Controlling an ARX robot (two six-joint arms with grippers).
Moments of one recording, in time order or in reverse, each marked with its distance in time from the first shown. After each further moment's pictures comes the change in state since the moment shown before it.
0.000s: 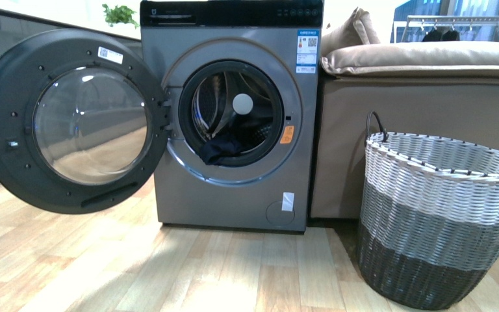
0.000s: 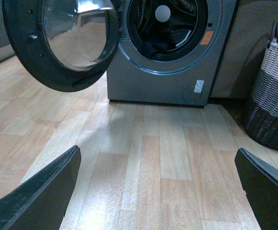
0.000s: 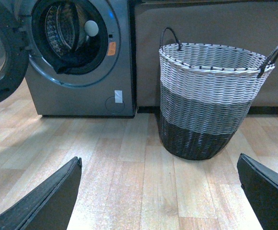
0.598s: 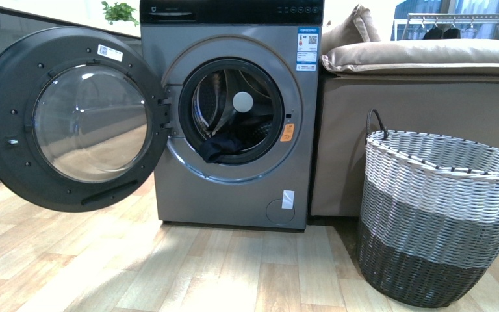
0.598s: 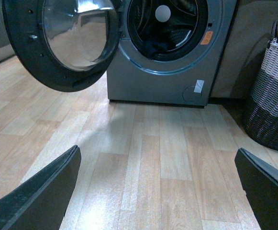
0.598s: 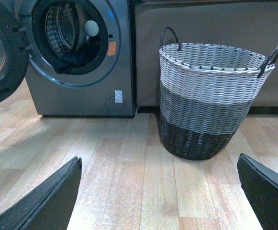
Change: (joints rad) left arm 0.000 0.000 0.000 0.000 0.000 0.000; right arm 0.000 0.000 0.000 0.000 0.000 0.000
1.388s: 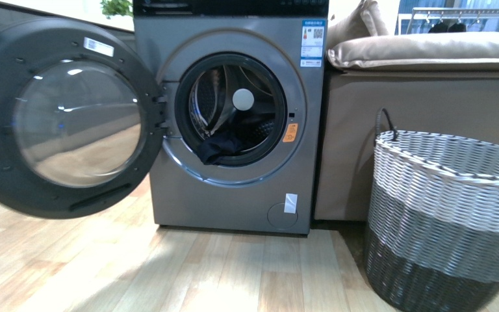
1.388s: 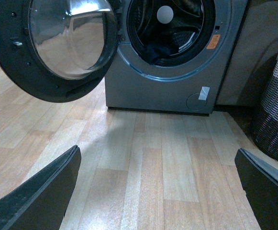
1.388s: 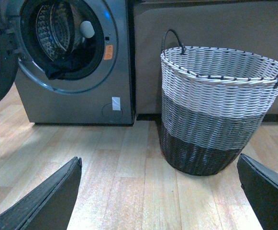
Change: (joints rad) left arm 0.000 0.000 0.000 0.000 0.000 0.000; right arm 0.000 0.000 0.000 0.000 0.000 0.000
